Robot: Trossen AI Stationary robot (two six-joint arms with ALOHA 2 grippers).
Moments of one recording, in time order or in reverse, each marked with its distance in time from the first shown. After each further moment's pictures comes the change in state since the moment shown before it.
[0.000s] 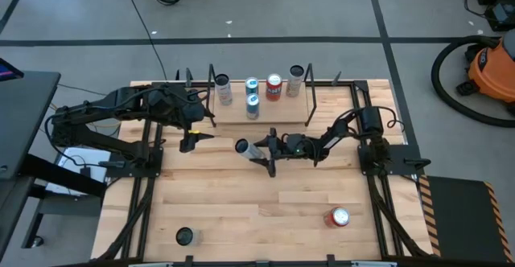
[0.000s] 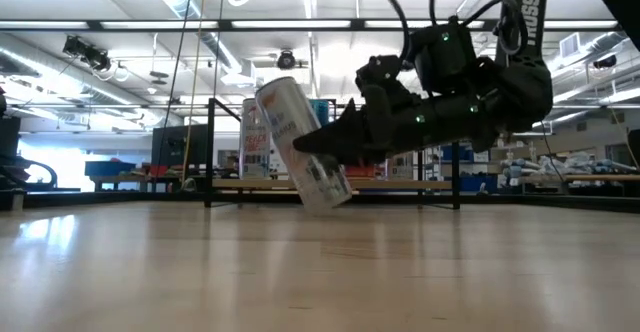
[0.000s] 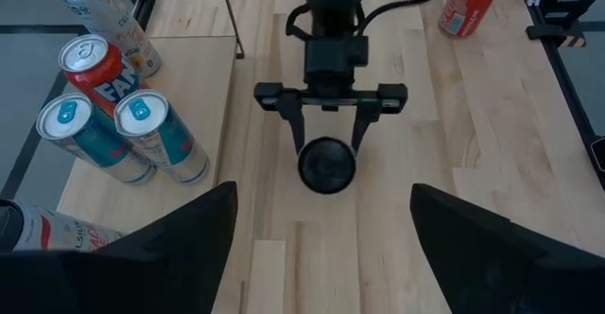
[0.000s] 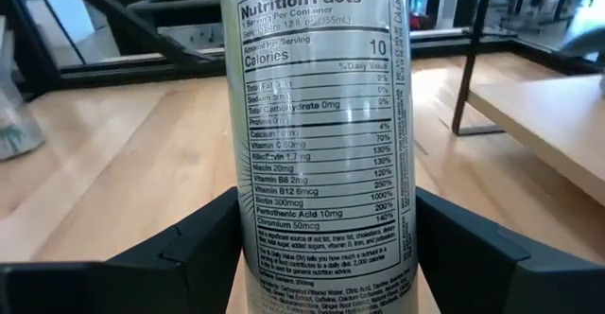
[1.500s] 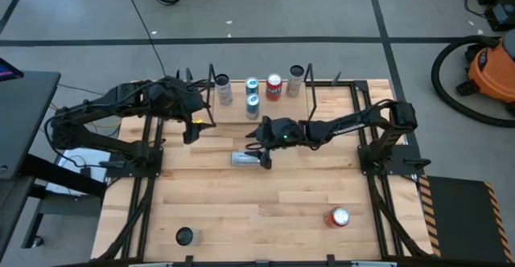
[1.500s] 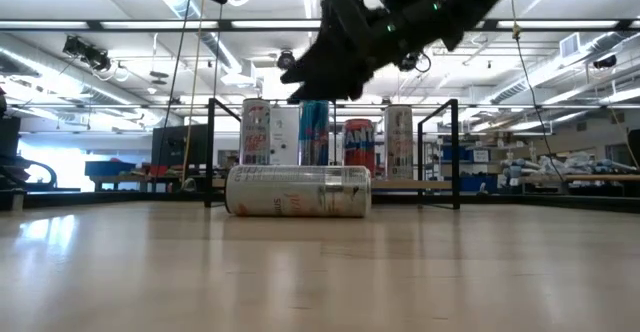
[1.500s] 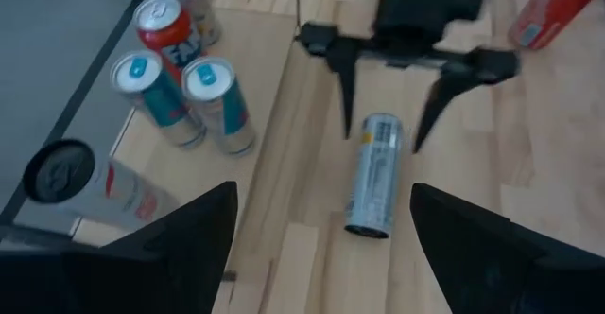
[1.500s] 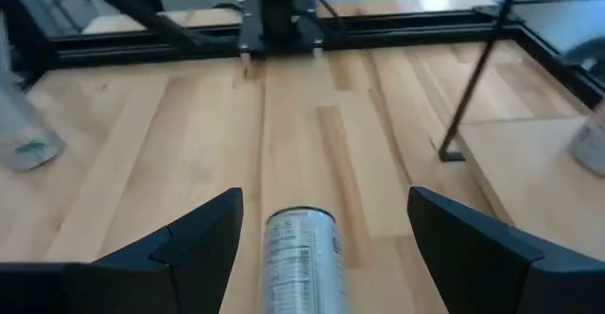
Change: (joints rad) left arm 0.081 0.000 0.000 -0.025 -0.072 -0.069; right arm 0.002 -0.318 0.327 -0.909 -0.019 -0.011
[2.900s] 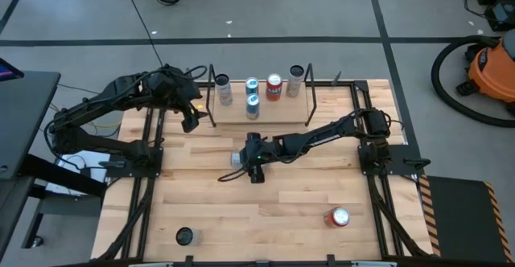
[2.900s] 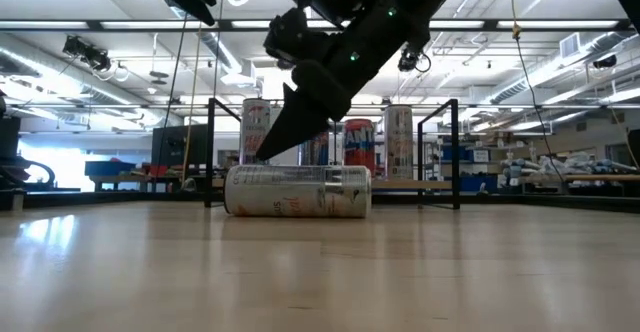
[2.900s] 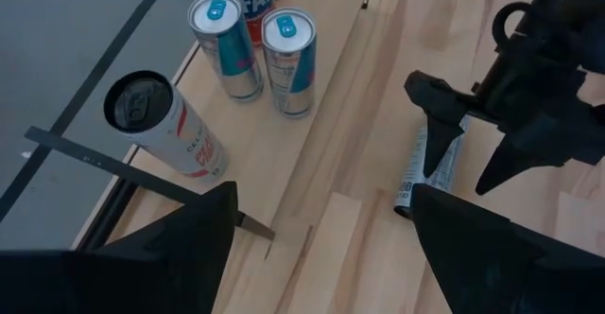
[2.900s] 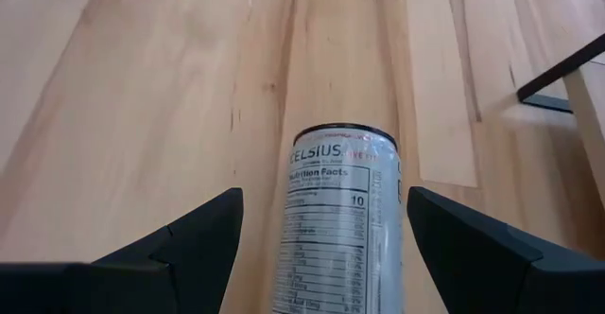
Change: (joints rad) left arm 0.162 0.000 0.000 -0.072 0.000 -0.008; right arm 0.099 0.274 0.314 -0.392 0.126 -0.179
